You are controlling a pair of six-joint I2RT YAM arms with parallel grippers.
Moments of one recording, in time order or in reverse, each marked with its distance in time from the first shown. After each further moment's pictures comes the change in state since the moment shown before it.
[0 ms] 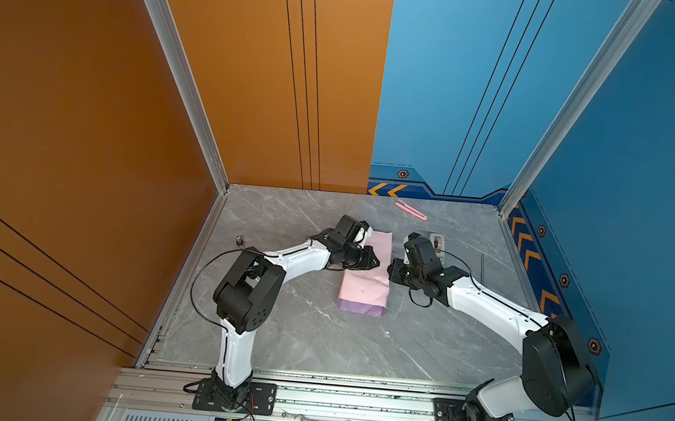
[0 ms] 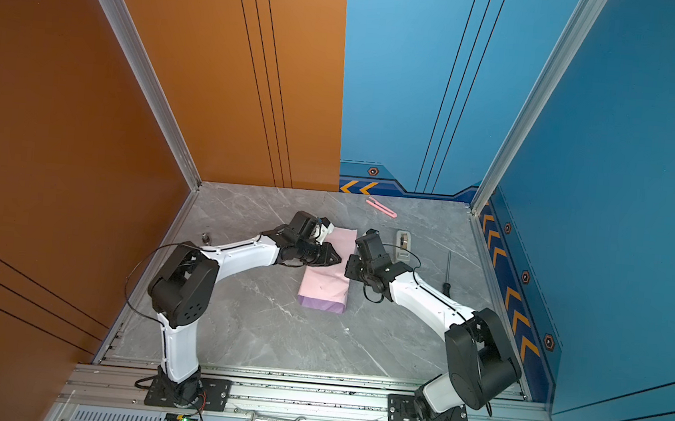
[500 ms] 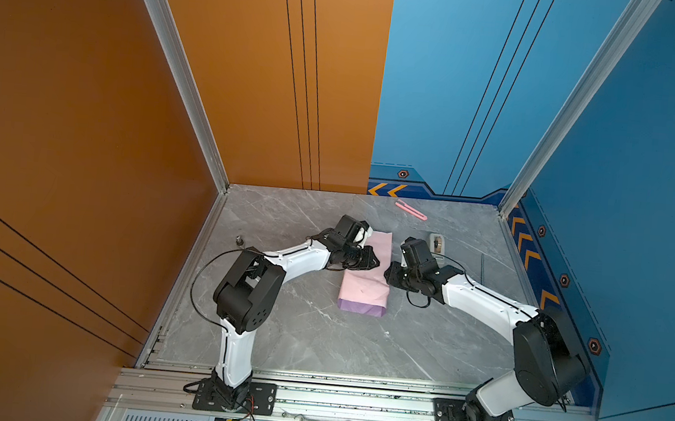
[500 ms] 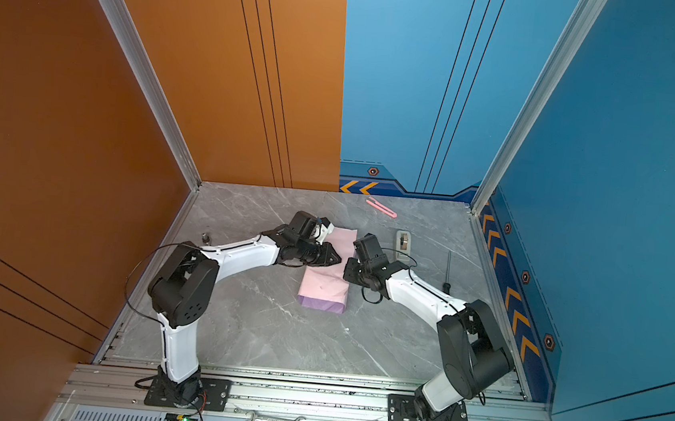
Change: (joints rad) left arm 0.000 0.000 0.000 0.000 0.000 0.000; right arm -0.005 0.063 0.002 -0.005 -0.063 0.039
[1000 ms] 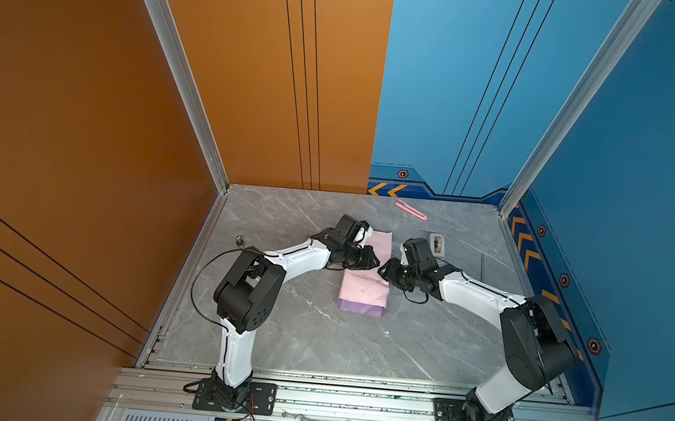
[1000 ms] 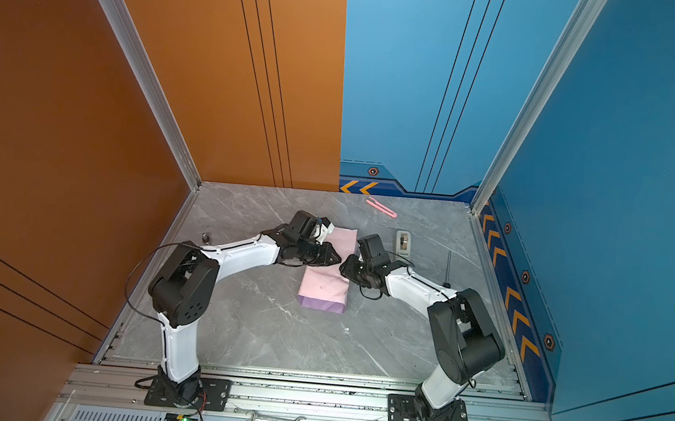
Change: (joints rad) left arm 0.002 0.005 0.010 -0.014 0.004 0.007; right arm -0.052 0.078 -0.014 0.131 -0.155 0.140
